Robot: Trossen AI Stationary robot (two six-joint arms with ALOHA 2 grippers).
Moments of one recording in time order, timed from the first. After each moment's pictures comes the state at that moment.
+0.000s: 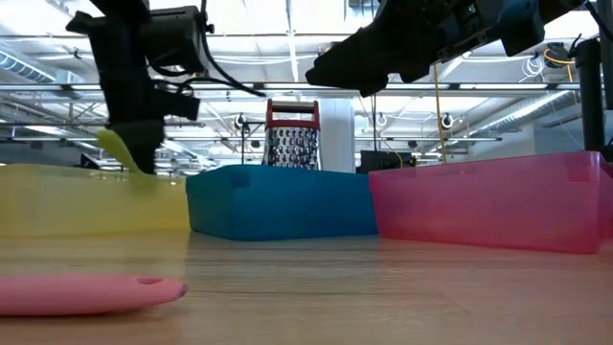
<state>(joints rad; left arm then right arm) 0.01 1.40 0.80 -0.84 -0.39 -0.43 0.29 1.64 0.81 0.47 0.08 -0.04</state>
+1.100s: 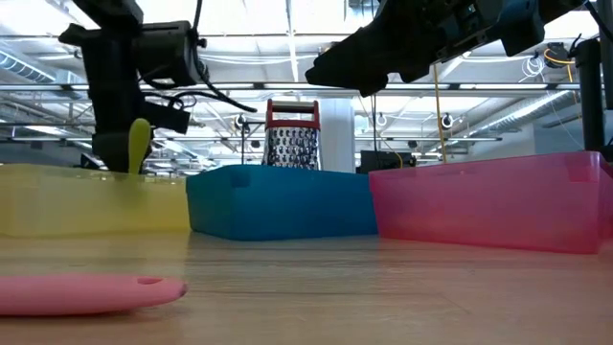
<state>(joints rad) 0.03 1.39 0.74 -0.86 -0.31 -0.43 0.29 1.63 0.81 0.48 0.08 -0.04</state>
